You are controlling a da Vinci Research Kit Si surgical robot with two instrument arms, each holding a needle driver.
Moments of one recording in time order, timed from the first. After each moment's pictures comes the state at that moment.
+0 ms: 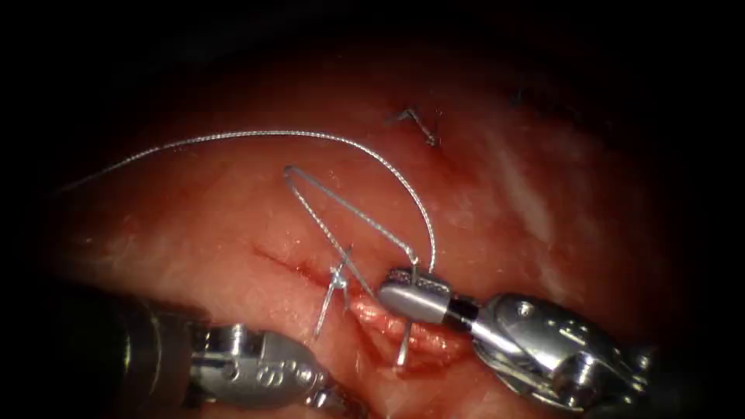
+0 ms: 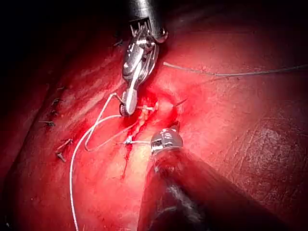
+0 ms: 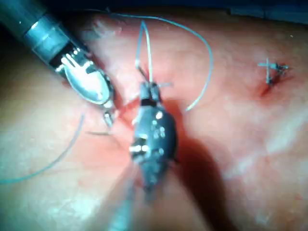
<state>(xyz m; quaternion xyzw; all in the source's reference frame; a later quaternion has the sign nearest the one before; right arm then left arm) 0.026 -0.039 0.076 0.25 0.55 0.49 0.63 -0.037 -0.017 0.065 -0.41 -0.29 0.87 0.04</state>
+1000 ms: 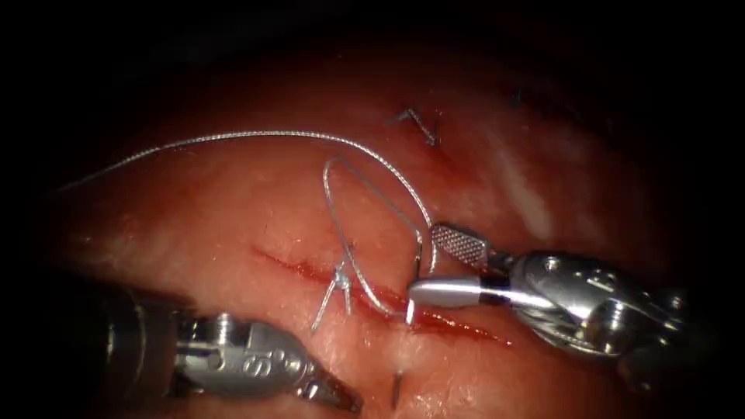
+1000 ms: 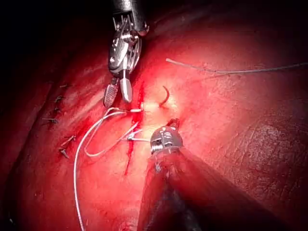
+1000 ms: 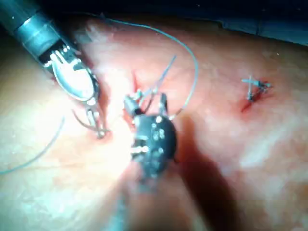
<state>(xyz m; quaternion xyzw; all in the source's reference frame) 0.023 -0.033 0.078 0.16 0.56 0.39 0.71 -0.036 -0.017 0.064 -0.43 -0.28 0.86 0.05</state>
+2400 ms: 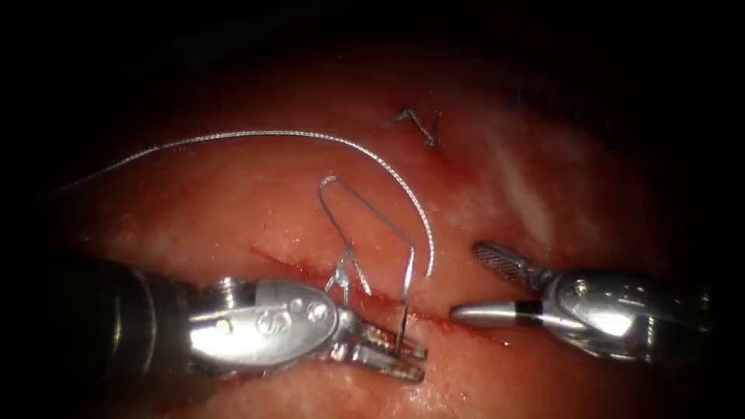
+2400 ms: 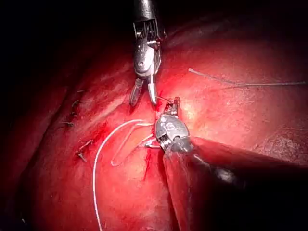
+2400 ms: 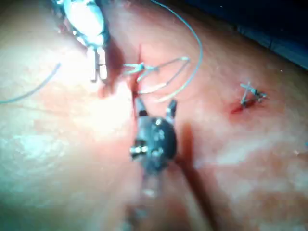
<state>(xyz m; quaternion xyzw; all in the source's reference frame) 0.020 -0.036 0.079 0.12 0.54 0.30 0.77 -0.038 -0.012 0.061 -0.52 -0.35 0.74 0.24</state>
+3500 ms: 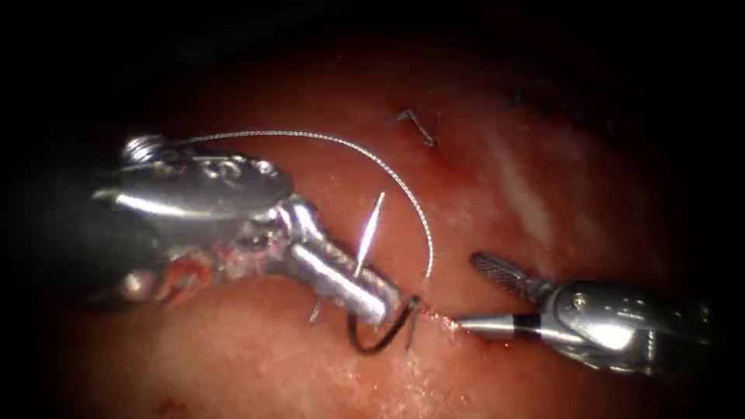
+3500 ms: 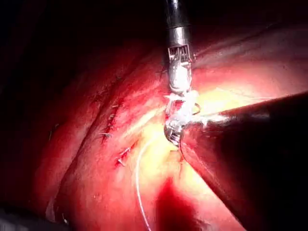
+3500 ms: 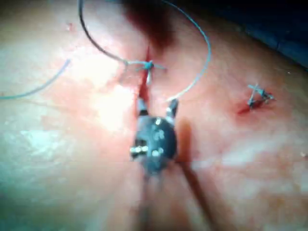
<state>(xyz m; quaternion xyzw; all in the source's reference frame) 0.020 -0.036 0.078 0.14 0.55 0.31 0.77 -0.035 -0.004 0.052 -0.56 -0.48 0.62 0.27</state>
